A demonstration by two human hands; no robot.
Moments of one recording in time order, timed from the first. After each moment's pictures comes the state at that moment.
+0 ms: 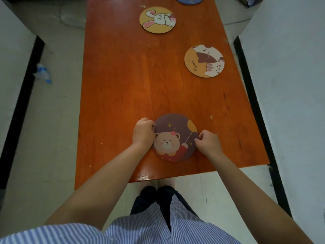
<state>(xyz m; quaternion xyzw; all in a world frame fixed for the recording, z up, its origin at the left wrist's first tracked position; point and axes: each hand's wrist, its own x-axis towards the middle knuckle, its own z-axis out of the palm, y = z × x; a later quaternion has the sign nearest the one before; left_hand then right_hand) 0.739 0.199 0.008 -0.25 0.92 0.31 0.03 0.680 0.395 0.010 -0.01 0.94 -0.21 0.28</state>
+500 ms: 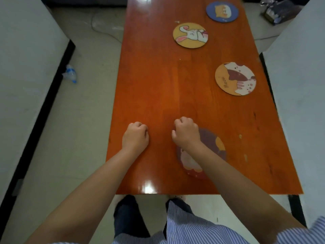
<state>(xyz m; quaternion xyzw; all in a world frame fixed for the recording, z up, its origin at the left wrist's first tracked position) 0.780 0.093 0.018 -0.25 0.95 0.20 0.01 0.683 0.234 0.035 -0.32 0.93 -0.09 0.14</state>
